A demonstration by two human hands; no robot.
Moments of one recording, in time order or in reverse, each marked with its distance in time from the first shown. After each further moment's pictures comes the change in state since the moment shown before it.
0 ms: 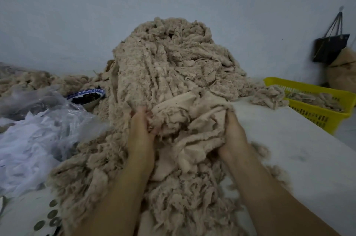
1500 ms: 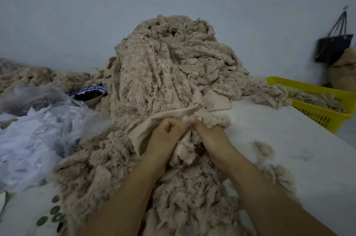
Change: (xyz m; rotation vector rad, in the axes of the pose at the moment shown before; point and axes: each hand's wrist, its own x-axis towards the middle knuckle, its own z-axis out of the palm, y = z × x) left_hand -0.019 -0.008 0.010 0.327 -0.422 -0.091; right_hand -0.013 0.033 0.005 -0.699 -0.391 -0.286
